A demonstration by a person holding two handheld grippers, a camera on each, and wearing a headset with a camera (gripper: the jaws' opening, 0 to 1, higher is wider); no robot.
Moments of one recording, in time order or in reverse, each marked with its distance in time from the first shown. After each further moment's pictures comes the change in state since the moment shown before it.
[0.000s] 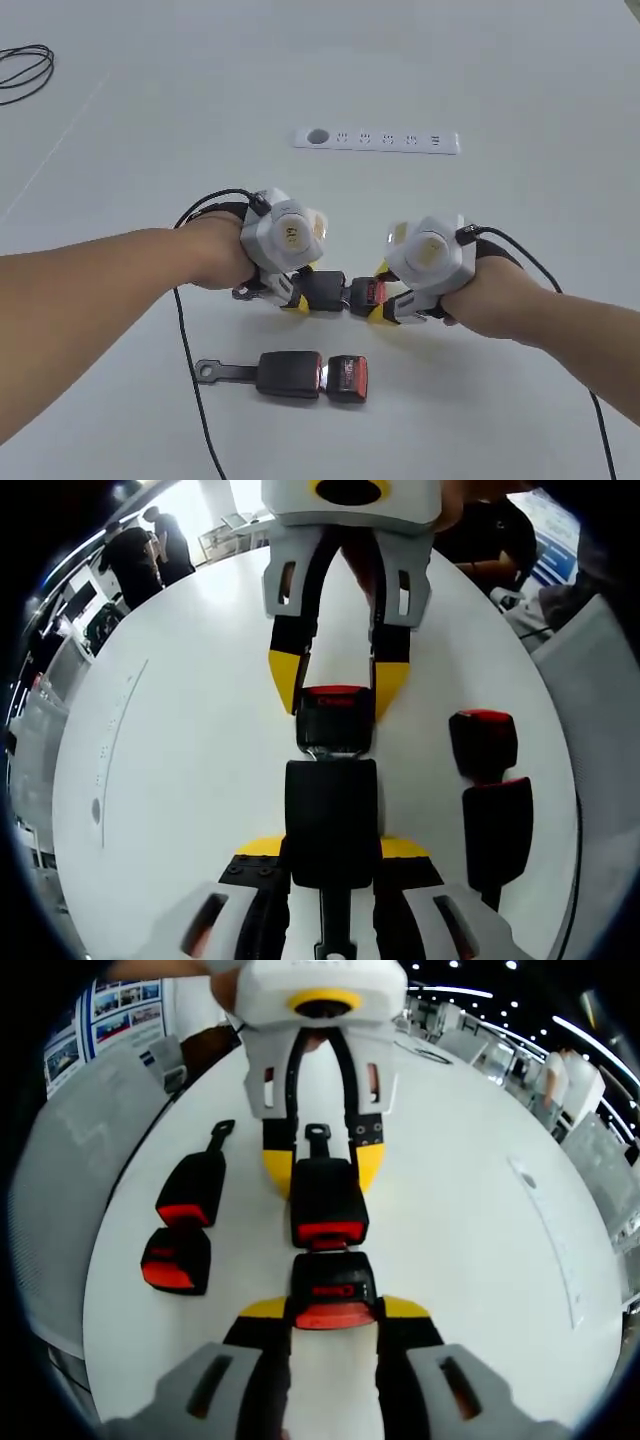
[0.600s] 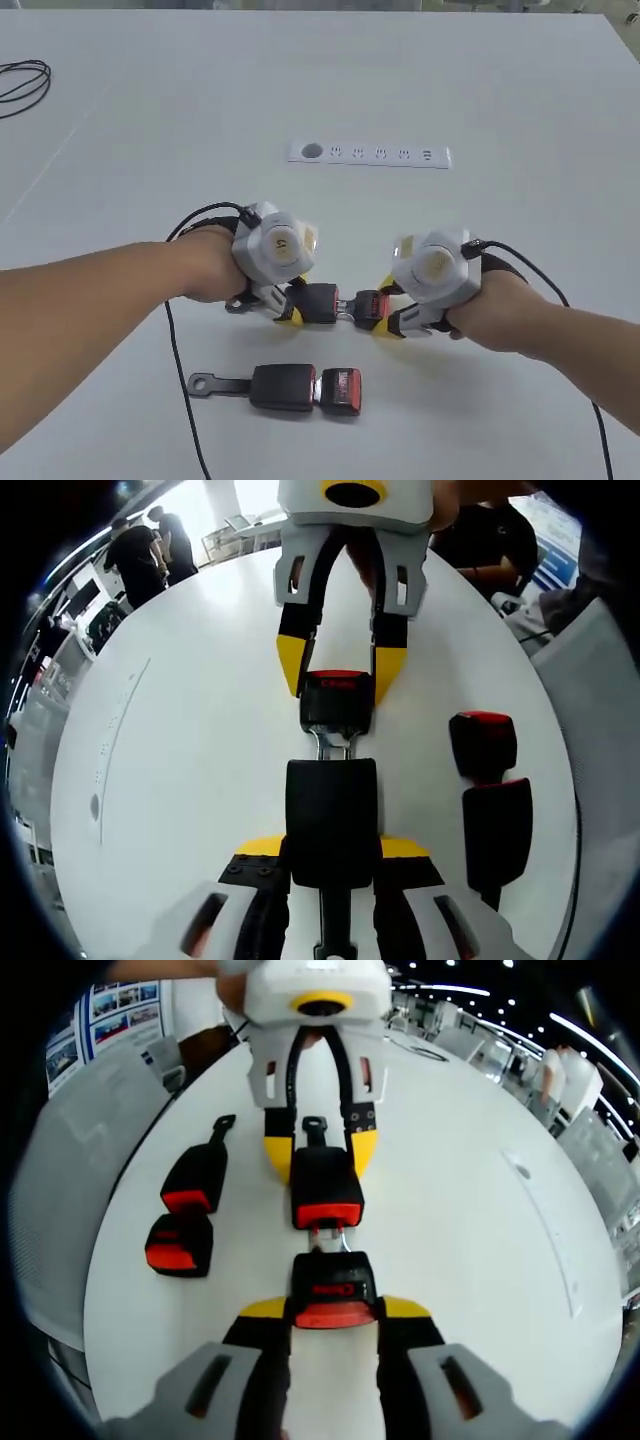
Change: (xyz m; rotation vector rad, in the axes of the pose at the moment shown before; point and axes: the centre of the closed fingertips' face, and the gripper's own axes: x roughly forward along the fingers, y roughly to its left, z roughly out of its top) left arm -0.001 0.000 -0.001 -0.015 -0.024 0.000; right arm -0.008 -0.001 -0.013 0.014 0.001 -0.007
